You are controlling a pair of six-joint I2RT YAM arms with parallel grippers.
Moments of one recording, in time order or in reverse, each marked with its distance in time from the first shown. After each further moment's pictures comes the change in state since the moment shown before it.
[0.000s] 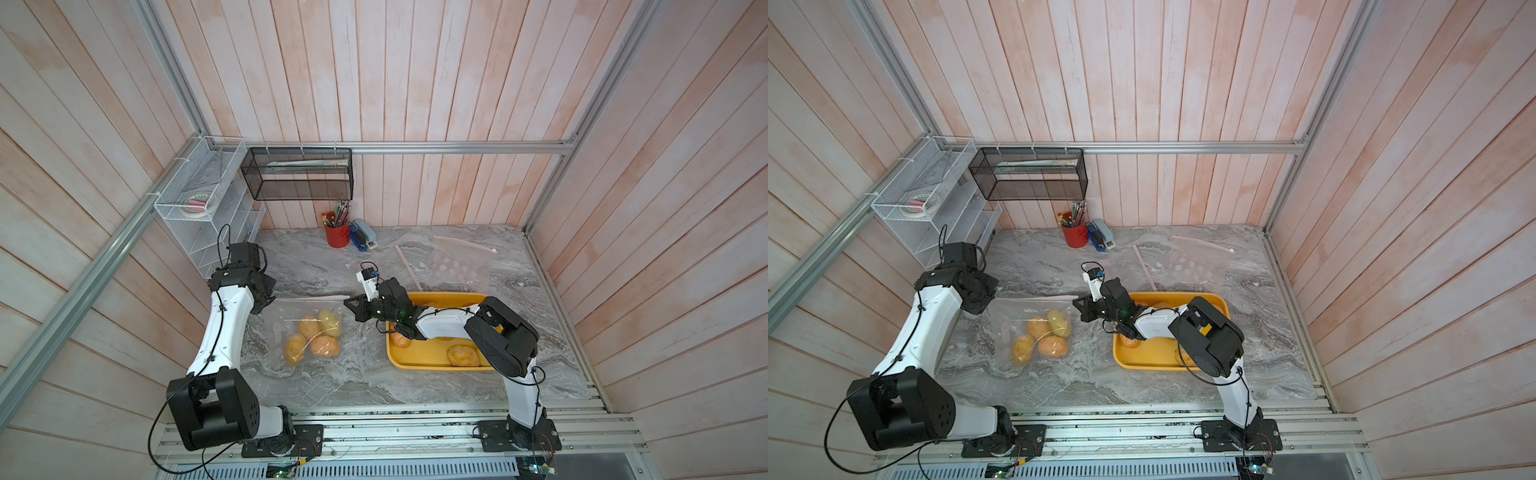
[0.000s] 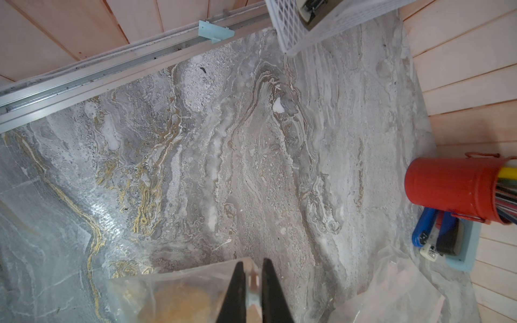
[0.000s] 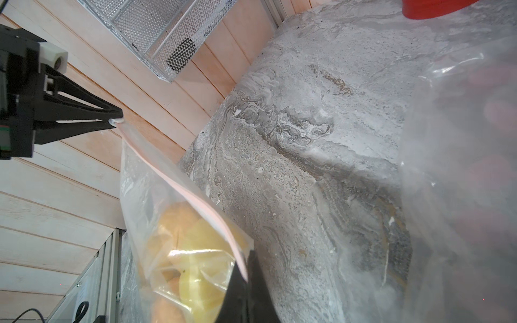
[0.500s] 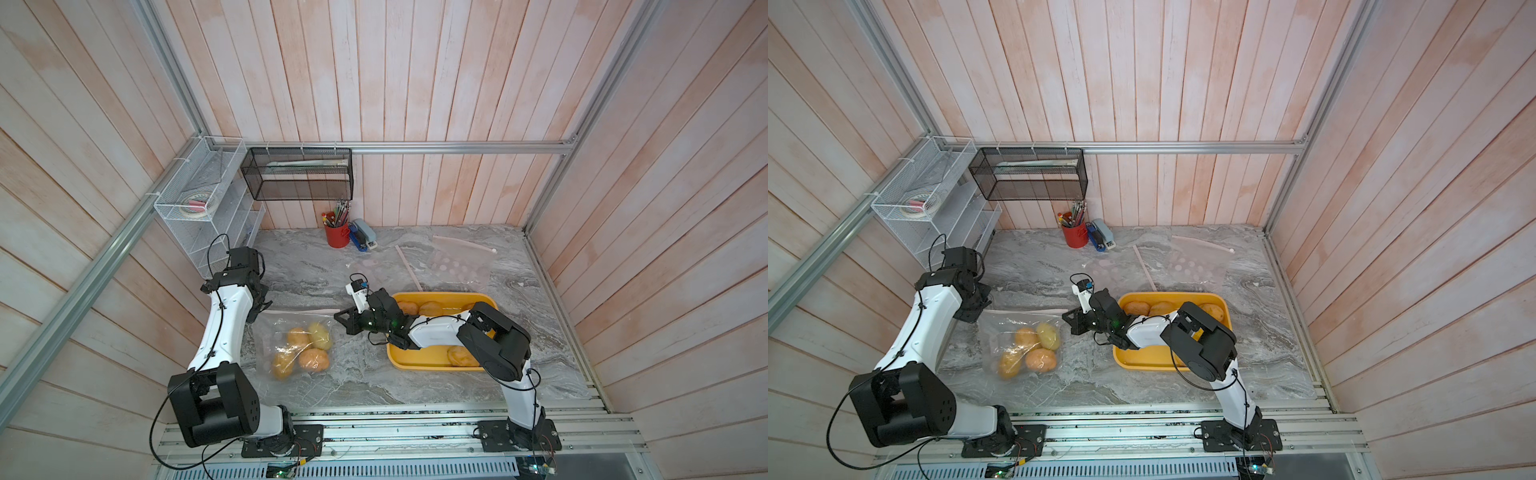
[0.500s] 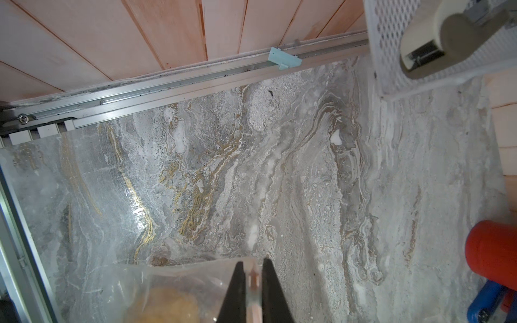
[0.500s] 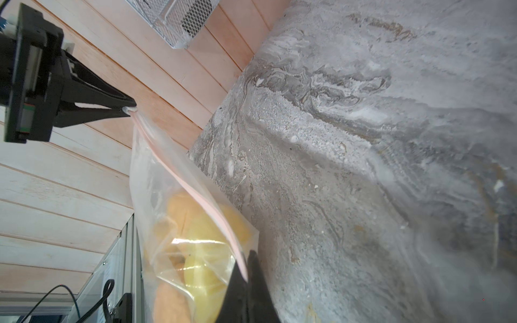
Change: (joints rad) left arm 0.027 0.002 -0.021 -0.087 -0.138 -0.114; right arm 0.088 0.018 -0.005 -0.002 0.002 0.059
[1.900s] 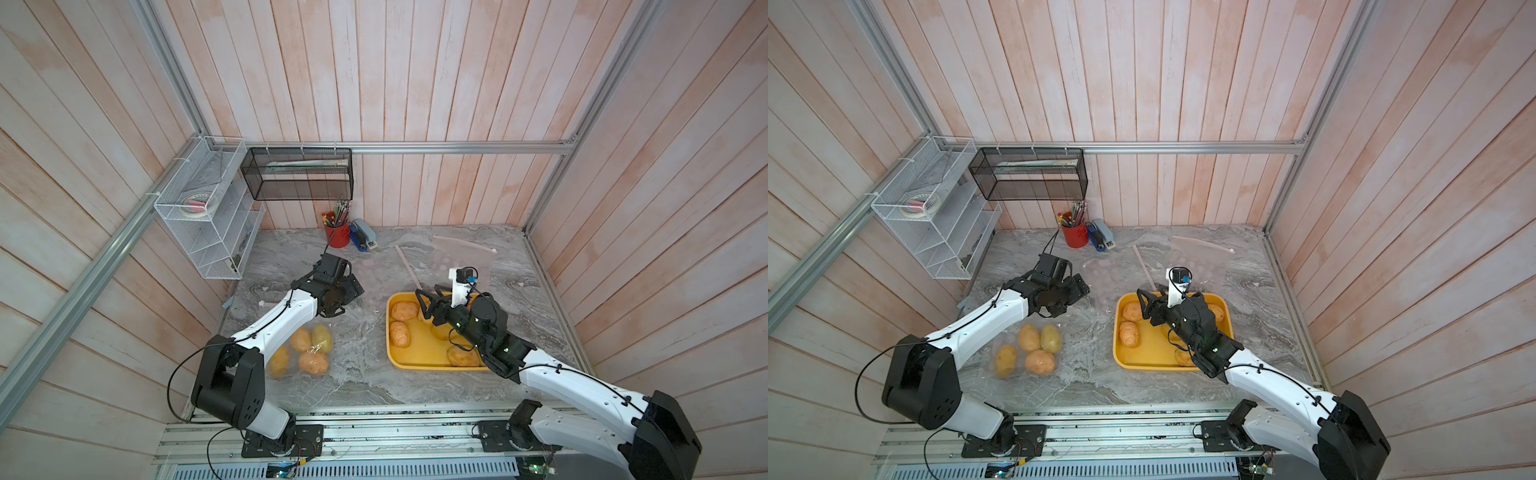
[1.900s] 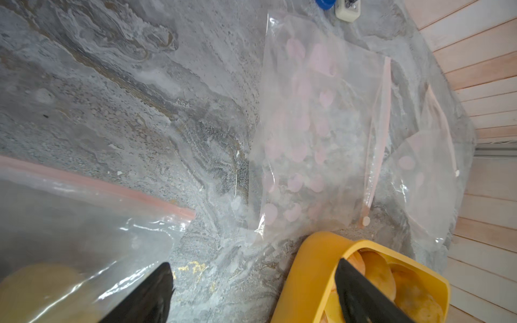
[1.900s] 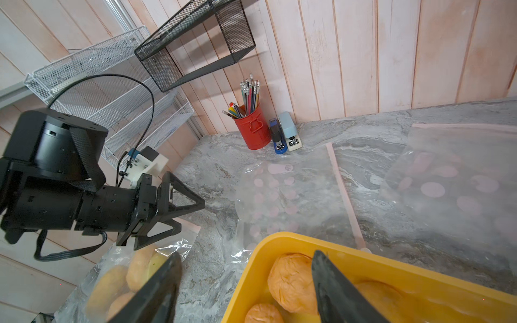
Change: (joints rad) left arm -0.616 0.128 -0.114 0.451 0.308 0.142; right arm -0.234 -1.024 -0.592 -0.246 0.386 -0.189
